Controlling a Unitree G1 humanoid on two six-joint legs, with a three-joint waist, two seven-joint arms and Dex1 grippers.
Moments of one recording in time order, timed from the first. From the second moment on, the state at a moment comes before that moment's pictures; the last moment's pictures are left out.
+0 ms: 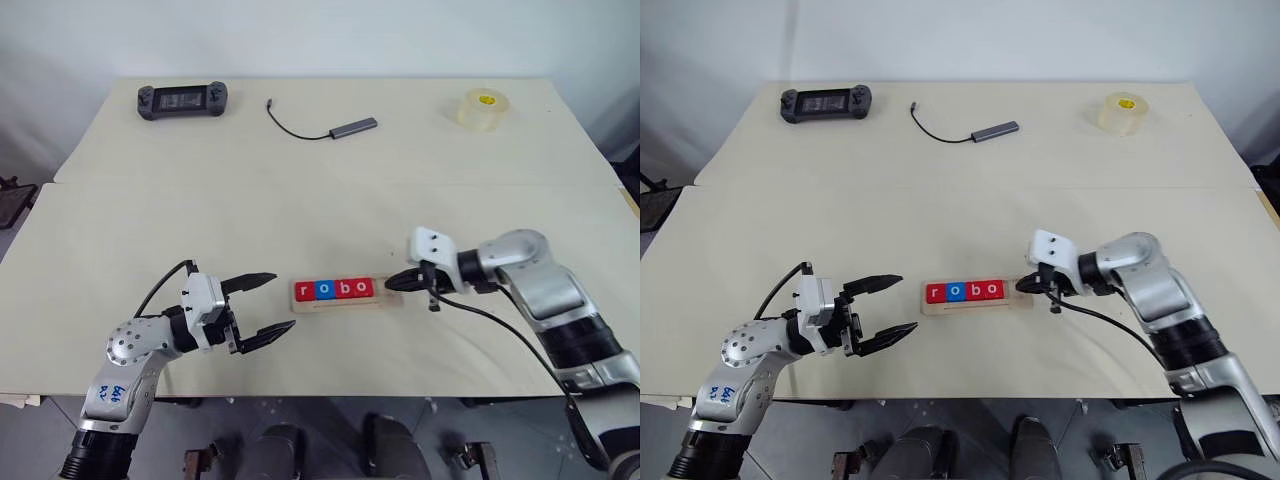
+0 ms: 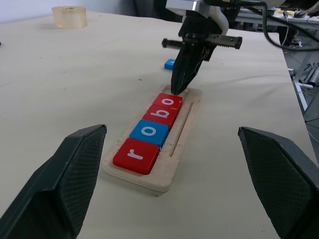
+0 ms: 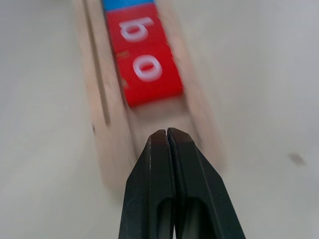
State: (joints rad) left arm -0.07 0.53 0.06 -0.19 -0.46 0.07 -0.97; right arm -0.57 -0.76 0.17 0.05 0.15 0.42 1.25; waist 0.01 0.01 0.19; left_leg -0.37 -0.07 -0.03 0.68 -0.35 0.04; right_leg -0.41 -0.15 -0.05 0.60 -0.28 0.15
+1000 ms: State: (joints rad) left arm -0.20 0.52 0.04 -0.03 -0.46 0.04 -1.07; right arm 0.01 -0.50 -0.32 -0.29 0.37 0.40 0.61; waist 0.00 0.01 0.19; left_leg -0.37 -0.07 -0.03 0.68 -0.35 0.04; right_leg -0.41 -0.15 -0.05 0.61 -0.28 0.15
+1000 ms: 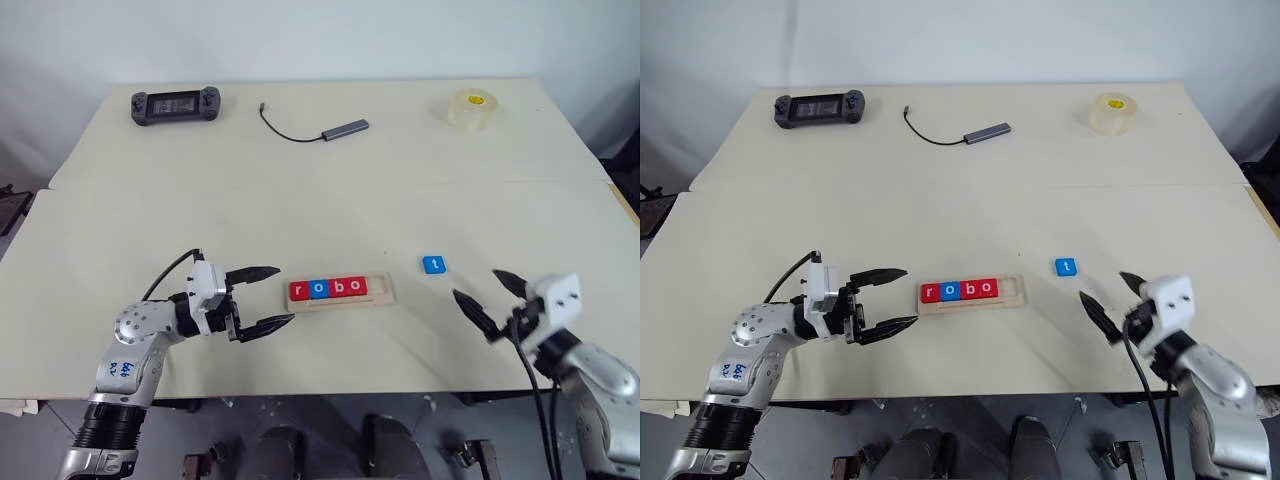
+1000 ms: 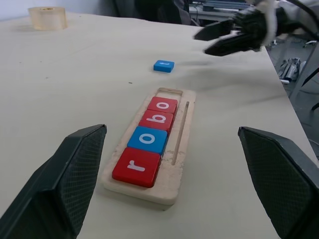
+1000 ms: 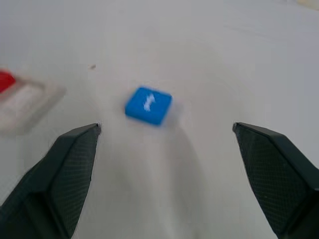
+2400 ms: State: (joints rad) left arm -0.23 0.47 -0.01 -0.03 -0.45 0.06 -1.05; right arm 0.09 -0.32 -0.24 -0.71 0.38 0.98 0.19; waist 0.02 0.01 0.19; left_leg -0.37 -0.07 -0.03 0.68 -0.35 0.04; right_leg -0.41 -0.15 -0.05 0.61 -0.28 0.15
